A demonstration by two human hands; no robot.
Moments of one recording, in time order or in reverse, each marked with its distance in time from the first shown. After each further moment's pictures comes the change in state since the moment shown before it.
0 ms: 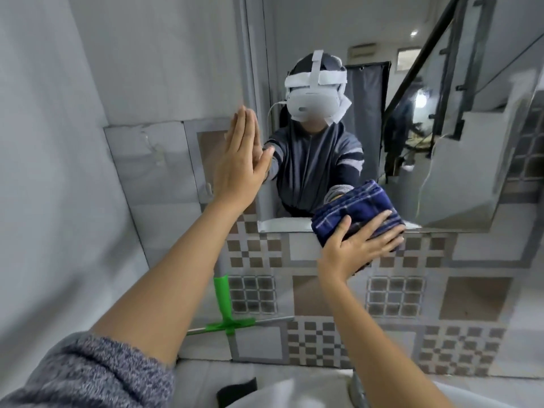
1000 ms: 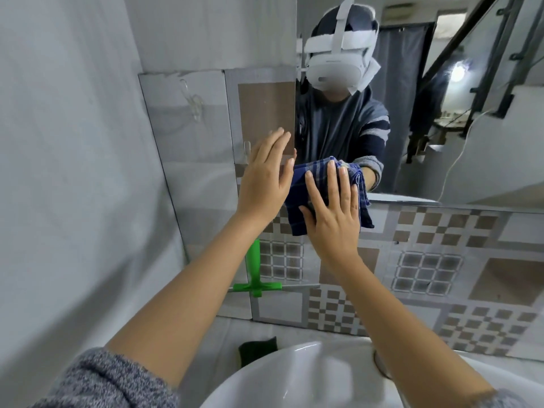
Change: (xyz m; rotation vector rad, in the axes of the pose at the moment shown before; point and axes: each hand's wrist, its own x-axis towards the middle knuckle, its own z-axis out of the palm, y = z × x) left_hand -0.086 -0.006 -0.021 -0.083 -0.001 -0.049; right_hand -0.048 -0.013 0.011 -0.457 -0.371 -0.932
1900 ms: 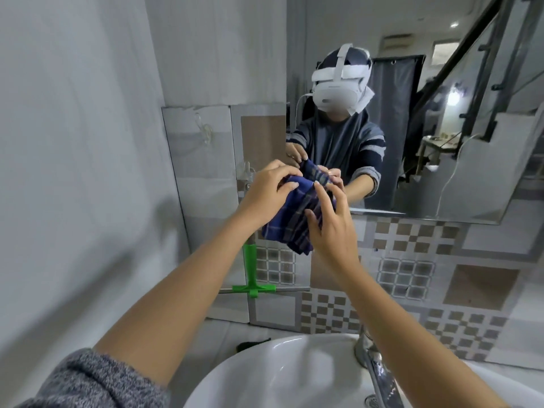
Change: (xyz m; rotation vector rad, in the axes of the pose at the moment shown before) left_hand 0.013 0.050 -0.052 -0.301 -0.301 -0.134; right_hand 0.005 0.008 -0.065 0.470 -0.076 0.112
